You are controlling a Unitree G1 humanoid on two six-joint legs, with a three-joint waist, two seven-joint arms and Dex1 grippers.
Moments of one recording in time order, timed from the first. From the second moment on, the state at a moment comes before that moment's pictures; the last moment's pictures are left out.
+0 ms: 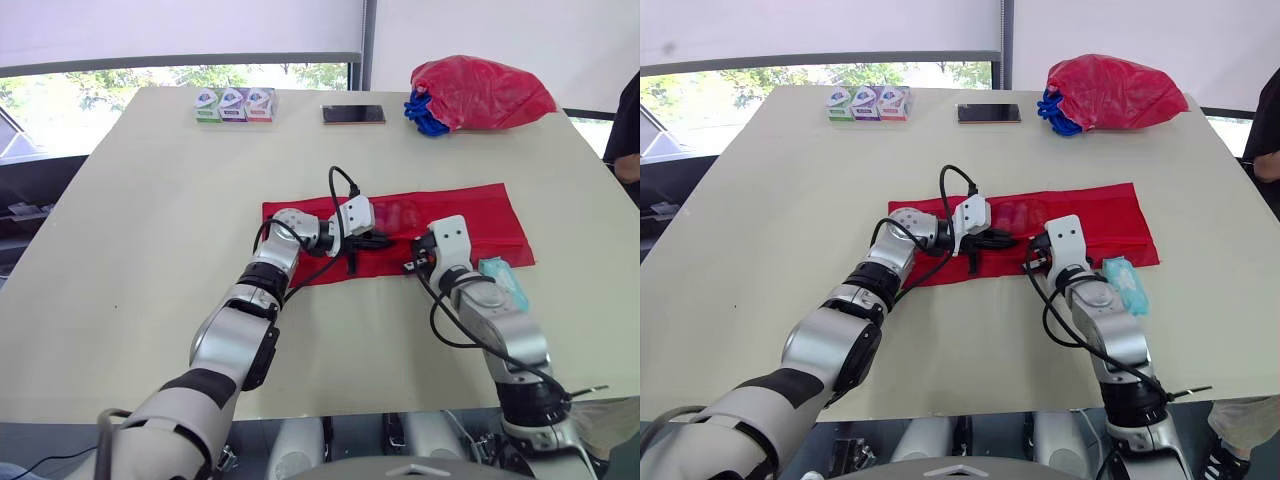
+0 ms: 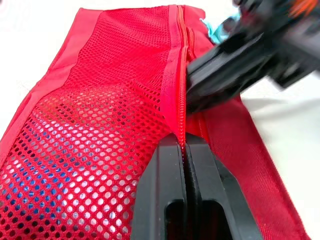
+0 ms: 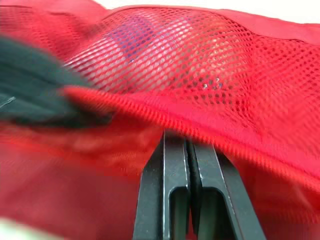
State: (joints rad) left arm -0.95 0.20 -0.17 1.03 0.04 -0.31 -1.22; right arm -0.18 -0.21 0.12 -0.43 0.17 0.76 0.26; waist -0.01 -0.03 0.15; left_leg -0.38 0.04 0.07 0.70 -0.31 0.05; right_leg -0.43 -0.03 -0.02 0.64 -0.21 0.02
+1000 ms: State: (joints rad) left arm -0.93 0.43 -0.12 0.99 -0.05 -0.32 -1.39; right arm 0.50 -0.57 -0.69 -0.65 0.77 0.38 0.91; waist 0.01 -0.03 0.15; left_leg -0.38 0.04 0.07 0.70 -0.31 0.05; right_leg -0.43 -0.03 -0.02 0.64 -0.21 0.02
